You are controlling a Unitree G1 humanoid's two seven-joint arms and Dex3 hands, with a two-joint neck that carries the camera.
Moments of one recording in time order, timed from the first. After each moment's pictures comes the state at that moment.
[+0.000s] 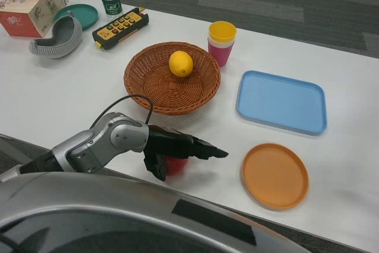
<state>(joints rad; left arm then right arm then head) 0.06 0.50 -0.39 -0.33 0.49 0.01 -0.78 -0.48 -0.73 0.24 1.06 0.32 -0.82 -0.52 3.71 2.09</state>
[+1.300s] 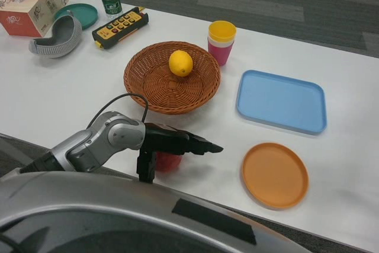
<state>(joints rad) 0.08 0.48 -0.33 -0.28 0.53 -0.05 -0.78 -0.46 -0.73 0.22 1.03 0.32 -0.82 -0.52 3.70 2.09</state>
